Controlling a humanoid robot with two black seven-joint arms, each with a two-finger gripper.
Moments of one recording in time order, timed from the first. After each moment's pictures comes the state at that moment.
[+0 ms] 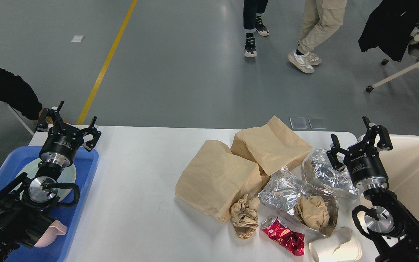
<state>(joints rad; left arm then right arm) -0.59 0.26 -1.03 -0.45 -0.12 -0.53 -0.24 0.23 -0.20 1.37 0.87 -0.54 0.32 0.38</state>
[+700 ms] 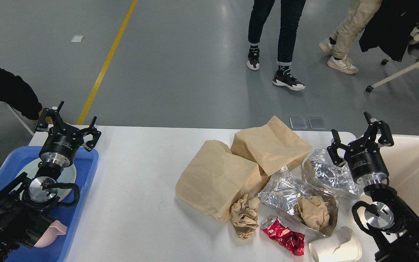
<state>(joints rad) -0.59 0.26 -1.03 -0.45 -0.12 -0.53 -0.24 0.25 -0.21 1.37 0.87 -0.52 0.32 0.38</state>
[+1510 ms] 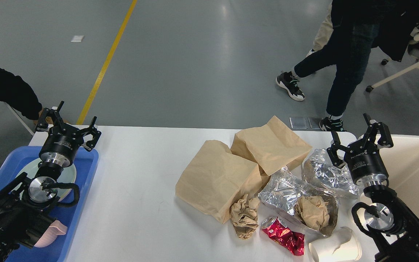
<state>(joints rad) -0.59 0.26 -1.03 -0.45 -0.12 -0.53 -0.24 0.25 -0.21 1.37 0.87 -0.52 0.31 0.38</state>
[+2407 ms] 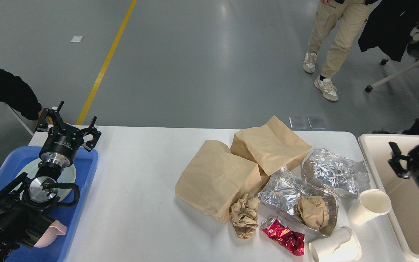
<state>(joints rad) -0.59 0.26 -1.03 -0.45 -0.12 -0.53 -0.24 0.26 -0.65 1.13 0.72 -0.52 0.30 0.37</state>
